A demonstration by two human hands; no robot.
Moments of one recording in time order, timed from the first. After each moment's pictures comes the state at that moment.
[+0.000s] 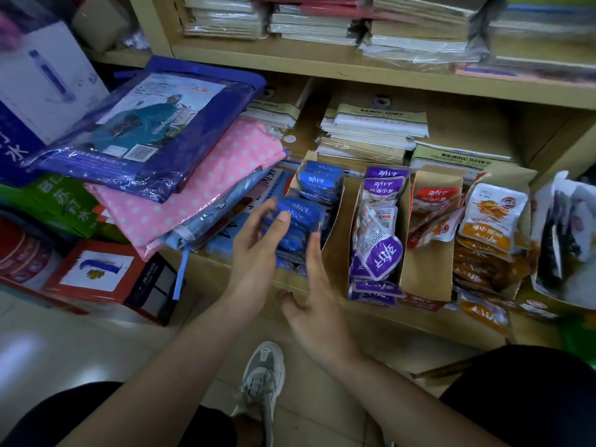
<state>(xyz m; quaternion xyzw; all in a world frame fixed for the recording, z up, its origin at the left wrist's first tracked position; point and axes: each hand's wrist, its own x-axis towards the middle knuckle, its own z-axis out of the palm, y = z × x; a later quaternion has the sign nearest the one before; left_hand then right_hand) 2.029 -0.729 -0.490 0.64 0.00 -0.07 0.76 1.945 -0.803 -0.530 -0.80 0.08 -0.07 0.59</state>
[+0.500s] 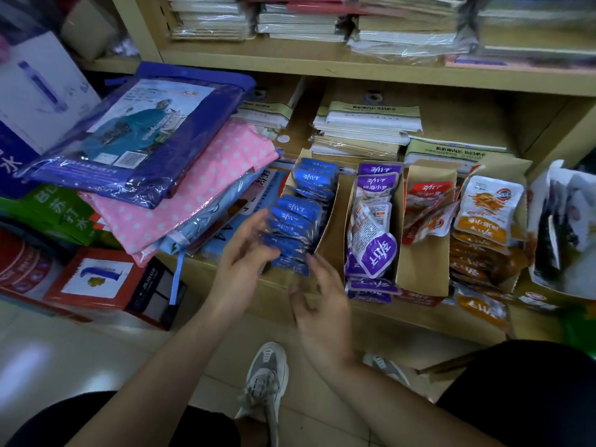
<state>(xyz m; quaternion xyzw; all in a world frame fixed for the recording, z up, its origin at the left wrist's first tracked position) 2.027 -0.707 -0.495 0.70 -0.10 -0.11 0.70 1.942 -0.803 -0.553 -0.78 0.19 -0.21 0.56</state>
